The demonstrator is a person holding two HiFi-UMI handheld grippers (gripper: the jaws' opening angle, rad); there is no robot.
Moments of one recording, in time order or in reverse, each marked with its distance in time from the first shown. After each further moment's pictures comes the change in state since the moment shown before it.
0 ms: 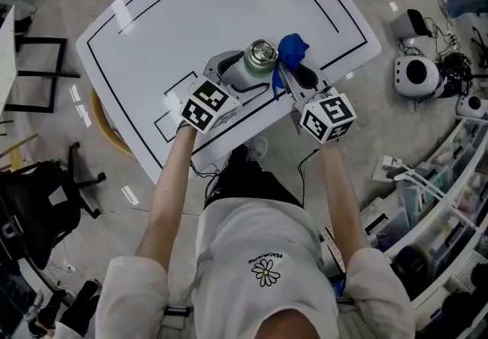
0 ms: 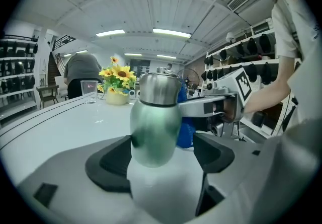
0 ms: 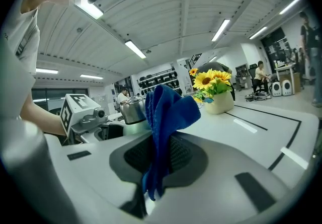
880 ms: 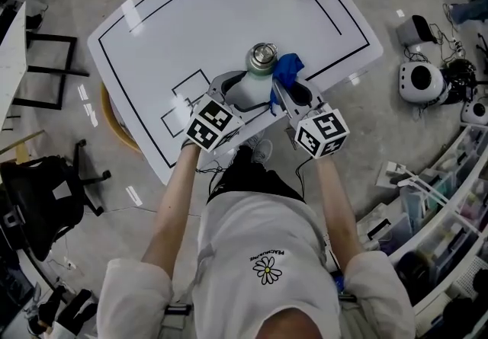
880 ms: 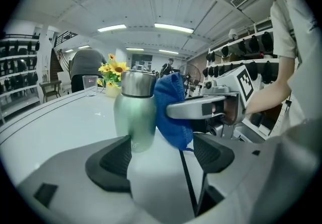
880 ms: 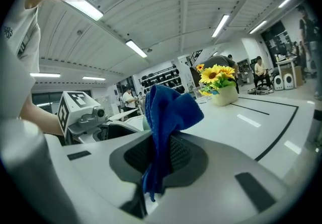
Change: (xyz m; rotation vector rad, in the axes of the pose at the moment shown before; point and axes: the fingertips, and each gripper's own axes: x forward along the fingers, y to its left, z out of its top) left arm -0.024 -0.040 -0.020 -0.021 0.063 0.018; right arm -0.018 0.040 -0.018 0.034 0.023 0.034
